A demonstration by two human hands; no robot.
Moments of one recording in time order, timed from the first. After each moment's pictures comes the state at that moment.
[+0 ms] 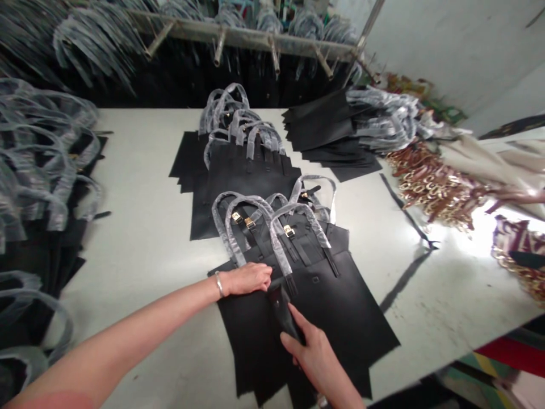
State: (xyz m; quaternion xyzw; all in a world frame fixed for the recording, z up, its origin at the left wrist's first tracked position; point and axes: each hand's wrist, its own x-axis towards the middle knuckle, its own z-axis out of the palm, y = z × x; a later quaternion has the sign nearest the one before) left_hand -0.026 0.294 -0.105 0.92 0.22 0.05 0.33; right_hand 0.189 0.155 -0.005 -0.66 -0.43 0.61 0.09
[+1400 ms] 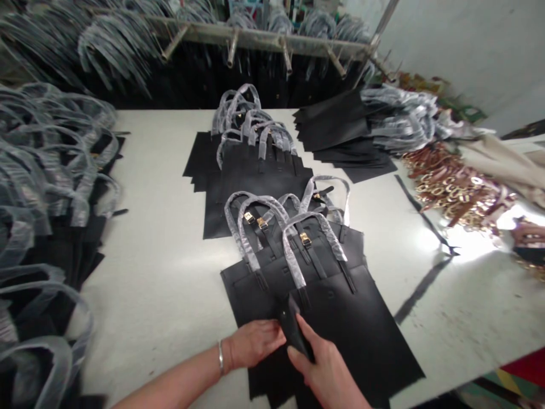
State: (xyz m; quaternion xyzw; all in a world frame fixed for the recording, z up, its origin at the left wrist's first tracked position) left_hand -0.028 0.147 -0.132 0.93 0.20 0.19 0.24; right_hand 0.169 0.151 0.004 -0.67 -0.46 0.58 0.04
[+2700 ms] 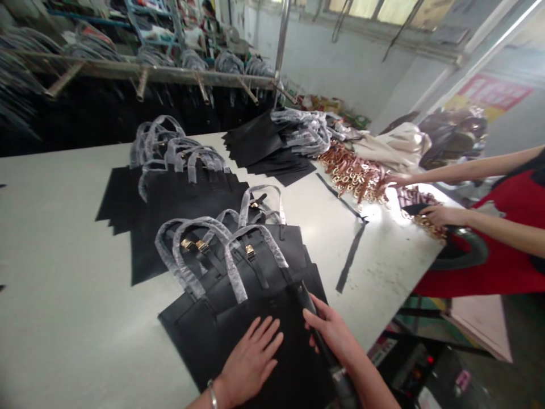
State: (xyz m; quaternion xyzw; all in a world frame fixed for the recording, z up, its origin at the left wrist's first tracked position) left_hand 0.059 0.147 -0.096 0.94 0.26 0.15 0.17; right_hand 0.288 0.147 -0.002 -0.72 -0.23 0.58 0.30
